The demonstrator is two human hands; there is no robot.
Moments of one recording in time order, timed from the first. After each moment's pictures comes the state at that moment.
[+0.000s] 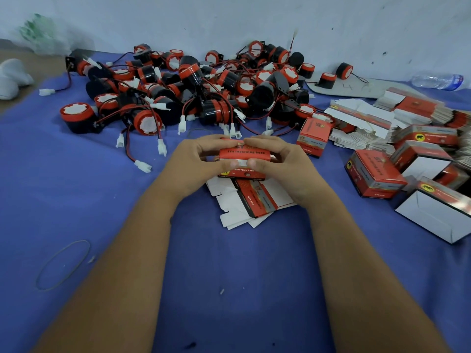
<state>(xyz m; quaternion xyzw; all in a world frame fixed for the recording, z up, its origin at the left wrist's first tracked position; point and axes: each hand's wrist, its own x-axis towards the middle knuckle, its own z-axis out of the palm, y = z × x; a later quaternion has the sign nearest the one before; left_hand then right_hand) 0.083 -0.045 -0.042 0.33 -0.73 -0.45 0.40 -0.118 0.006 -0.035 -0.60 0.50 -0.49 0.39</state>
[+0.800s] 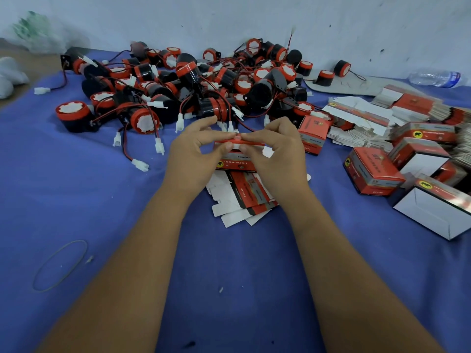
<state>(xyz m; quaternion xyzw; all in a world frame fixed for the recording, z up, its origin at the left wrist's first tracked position) 0.066 -0.040 -0.038 0.42 -0.73 -0.26 0.48 -0.089 0.000 -0.035 -0.63 0.59 -0.50 0.01</state>
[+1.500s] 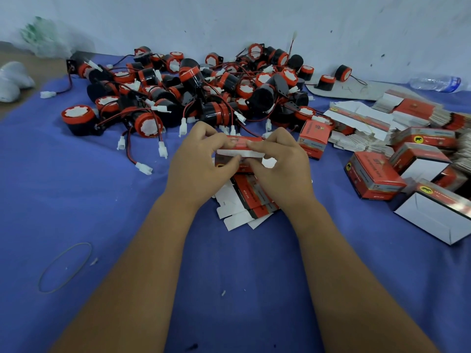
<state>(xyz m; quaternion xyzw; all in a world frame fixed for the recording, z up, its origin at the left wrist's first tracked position) 0.065 -0.030 -0.038 0.41 -0.79 -0.11 0.45 -0.091 0.009 -0.035 -0.68 0.57 -0.47 -0.04</state>
